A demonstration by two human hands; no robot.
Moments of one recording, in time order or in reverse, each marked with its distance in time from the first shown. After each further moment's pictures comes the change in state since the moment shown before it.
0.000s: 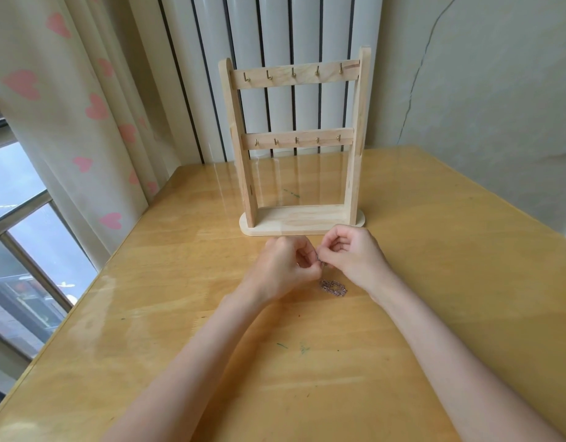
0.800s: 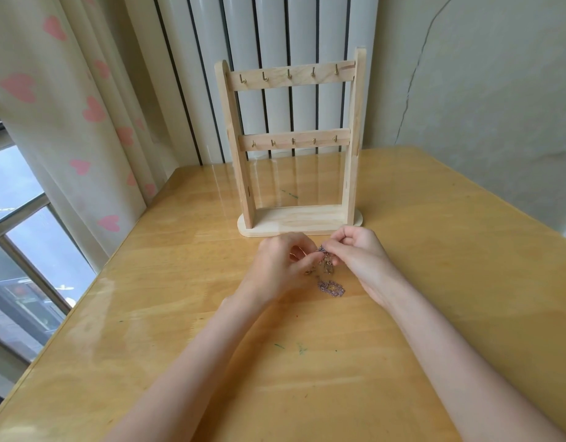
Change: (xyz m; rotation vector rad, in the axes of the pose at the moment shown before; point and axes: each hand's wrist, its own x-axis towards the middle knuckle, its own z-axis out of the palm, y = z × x) left_hand 0.002 -0.002 0.001 -0.026 0.102 0.036; right_hand 0.002 0.001 -0.005 0.195 0.012 0.165
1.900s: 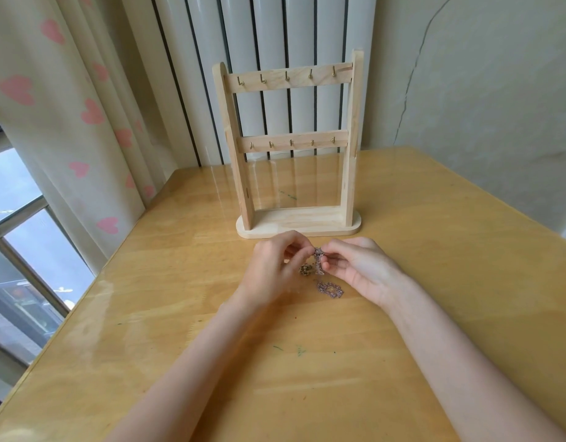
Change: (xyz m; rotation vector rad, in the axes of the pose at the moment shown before) left_hand -0.002 -0.008 0.001 -0.061 0.056 0.113; right_hand -0.005 -0.007 -0.001 0.469 -0.116 0.231
